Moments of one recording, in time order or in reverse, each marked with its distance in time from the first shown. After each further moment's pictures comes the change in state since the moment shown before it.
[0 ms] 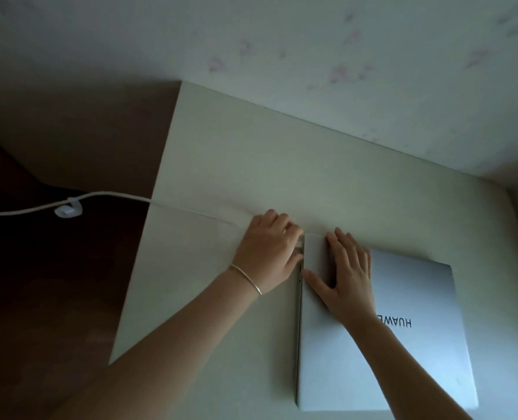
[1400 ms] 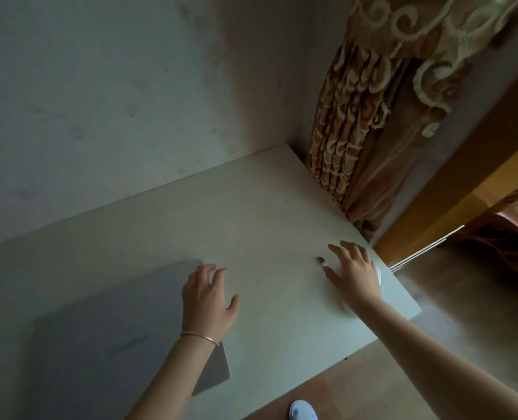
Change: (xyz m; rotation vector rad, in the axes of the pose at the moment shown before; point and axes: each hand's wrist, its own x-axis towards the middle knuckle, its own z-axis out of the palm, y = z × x) left_hand 0.106 0.404 0.182 0.220 -0.164 -0.106; right_hand -0.158 0.506 -0.167 0.142 0.055 0.508
